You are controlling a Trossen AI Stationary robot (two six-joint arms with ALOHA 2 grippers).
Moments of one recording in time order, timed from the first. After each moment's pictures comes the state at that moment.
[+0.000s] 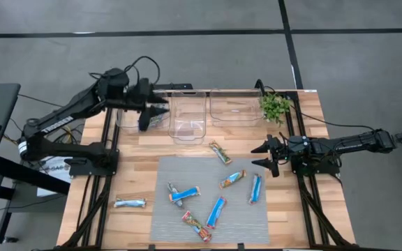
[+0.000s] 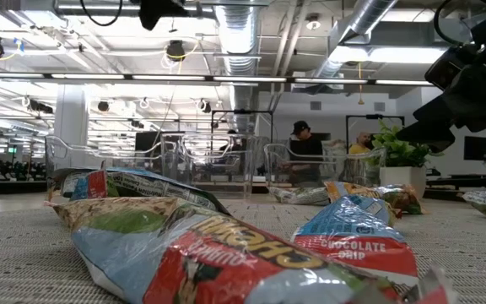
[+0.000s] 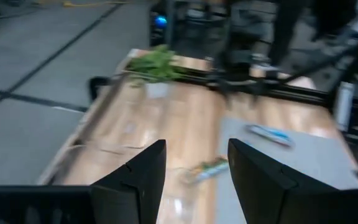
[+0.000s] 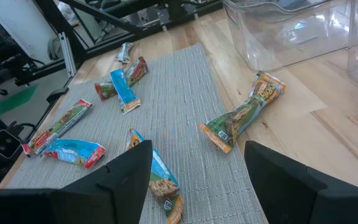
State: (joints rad) left arm 0.49 1.03 1.19 -0.53 0.37 0.05; right arm 0.07 0.35 0.01 0.01 0.00 0.31
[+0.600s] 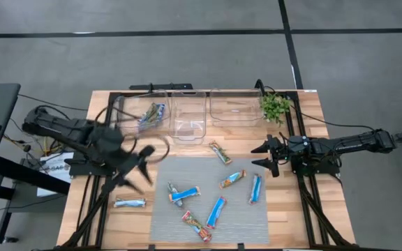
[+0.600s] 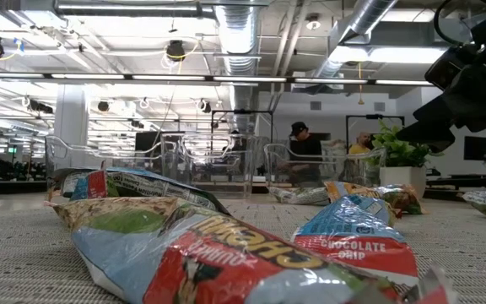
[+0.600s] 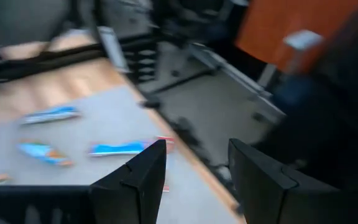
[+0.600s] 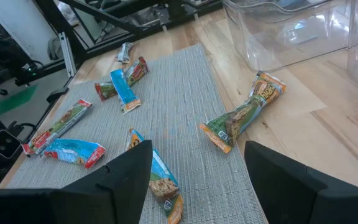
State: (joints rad) left arm -0.34 1.01 1.19 -0.61 0.39 0.03; right arm 0.07 0.35 0.01 0.01 0.00 0.31
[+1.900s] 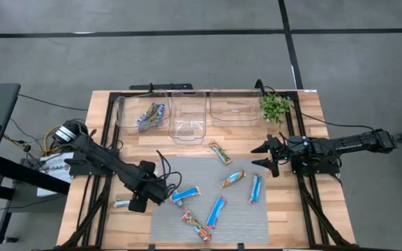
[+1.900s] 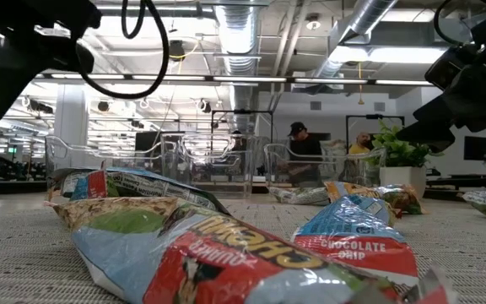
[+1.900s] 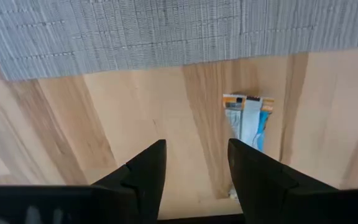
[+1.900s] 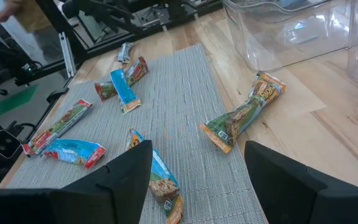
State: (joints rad) left arm -0.53 1.62 1.19 -1.23 0.04 -0.39; right arm 0.07 0.35 0.01 0.01 0.00 0.31
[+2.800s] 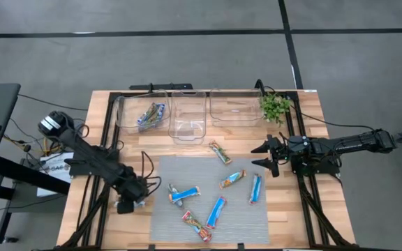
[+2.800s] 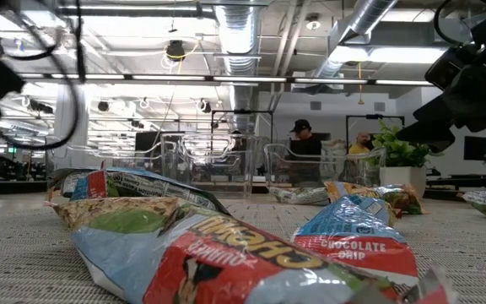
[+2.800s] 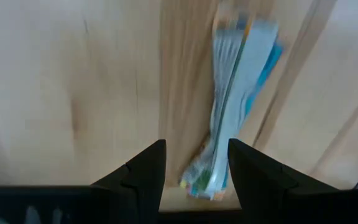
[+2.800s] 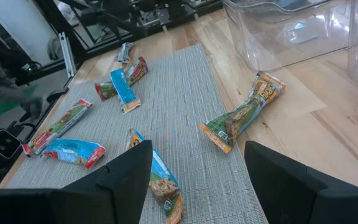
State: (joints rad) left arm -0.64 1.36 0.73 -0.89 0.25 -0.81; right arm 0.07 0.35 0.01 0.01 0.00 0.31
